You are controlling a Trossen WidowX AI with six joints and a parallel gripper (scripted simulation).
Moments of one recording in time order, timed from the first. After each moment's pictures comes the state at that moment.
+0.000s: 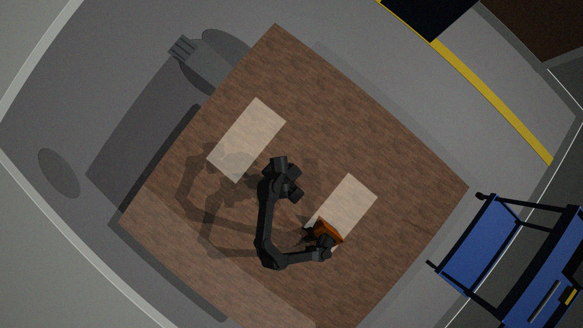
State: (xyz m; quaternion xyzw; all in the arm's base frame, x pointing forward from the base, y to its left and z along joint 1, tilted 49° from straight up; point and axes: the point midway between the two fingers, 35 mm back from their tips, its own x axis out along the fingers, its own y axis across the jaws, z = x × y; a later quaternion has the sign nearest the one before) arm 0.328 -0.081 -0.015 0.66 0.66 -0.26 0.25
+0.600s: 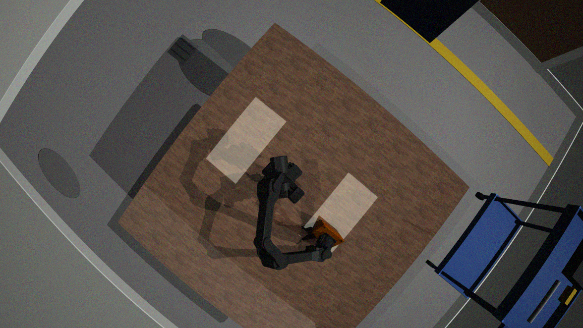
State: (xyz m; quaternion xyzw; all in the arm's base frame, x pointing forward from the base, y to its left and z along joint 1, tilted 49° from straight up) arm 0.327 -0.081 -0.016 0.66 0.66 -0.26 0.24
